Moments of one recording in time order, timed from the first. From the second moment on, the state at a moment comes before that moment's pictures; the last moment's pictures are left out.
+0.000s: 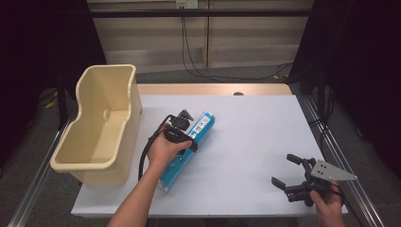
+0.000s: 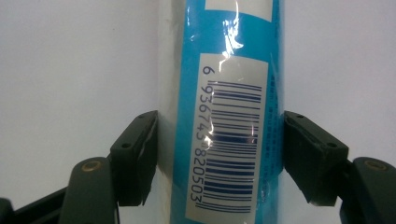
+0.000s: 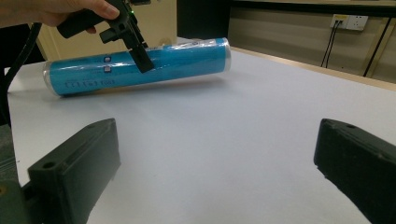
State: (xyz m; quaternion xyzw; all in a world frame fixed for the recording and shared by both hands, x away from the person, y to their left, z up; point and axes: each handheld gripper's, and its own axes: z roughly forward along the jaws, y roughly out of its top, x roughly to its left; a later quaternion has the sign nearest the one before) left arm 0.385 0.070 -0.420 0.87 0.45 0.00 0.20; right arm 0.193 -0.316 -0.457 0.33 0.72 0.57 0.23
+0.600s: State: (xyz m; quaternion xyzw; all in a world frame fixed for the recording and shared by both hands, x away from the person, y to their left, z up) left arm 0.369 0.078 -0.429 0.88 0.43 0.02 0.20; right arm 0.194 -0.314 -0.457 0.33 0.72 0.57 0.23
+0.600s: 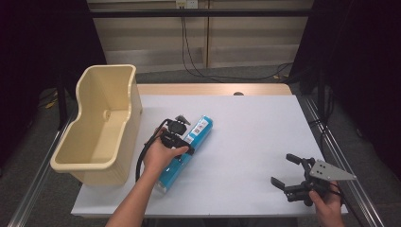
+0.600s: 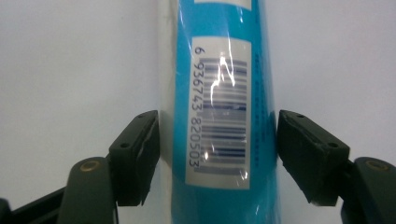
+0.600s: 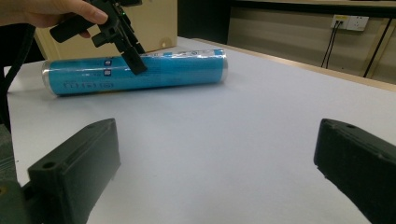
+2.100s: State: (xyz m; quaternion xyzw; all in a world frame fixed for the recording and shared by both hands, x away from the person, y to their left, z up) left arm 0.369 0.110 -0.346 0.85 0.50 0.01 0.19; right arm 0.195 -0.314 -0.456 0.33 0.72 0.57 0.23
